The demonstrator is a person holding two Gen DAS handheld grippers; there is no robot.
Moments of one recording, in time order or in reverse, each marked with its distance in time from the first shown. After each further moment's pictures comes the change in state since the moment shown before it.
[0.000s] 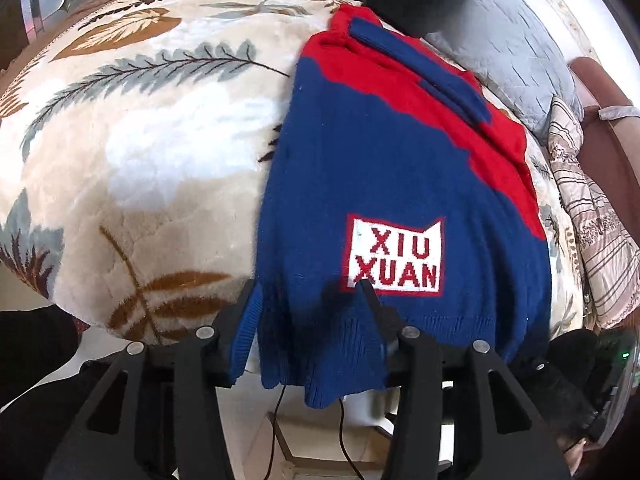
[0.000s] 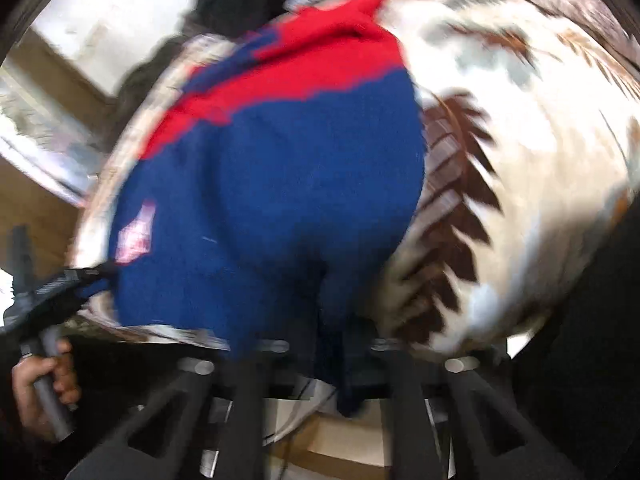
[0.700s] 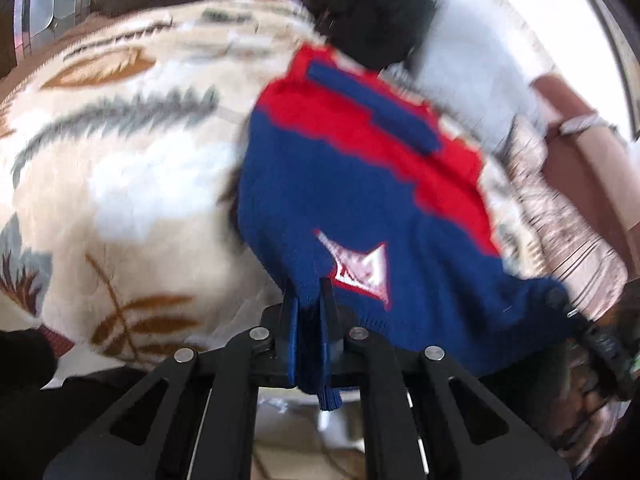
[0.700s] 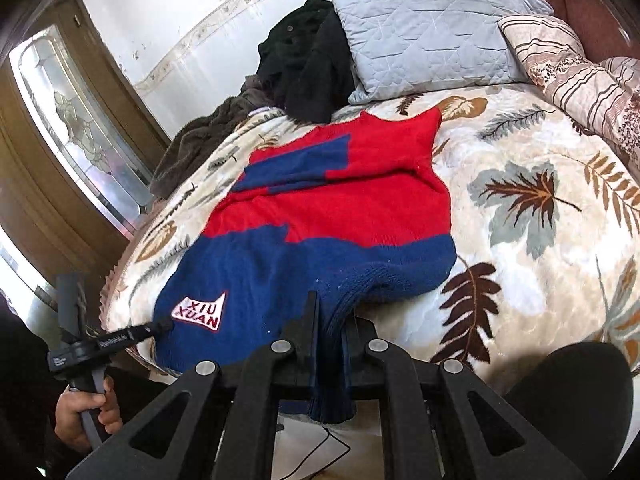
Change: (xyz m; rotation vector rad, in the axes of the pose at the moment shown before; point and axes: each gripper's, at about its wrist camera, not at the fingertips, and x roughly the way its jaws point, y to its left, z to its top) left arm -0.039 -0.015 -0.002 0.022 -0.153 -0.138; right arm -0.058 0.017 0.056 -0.088 -0.214 0.099
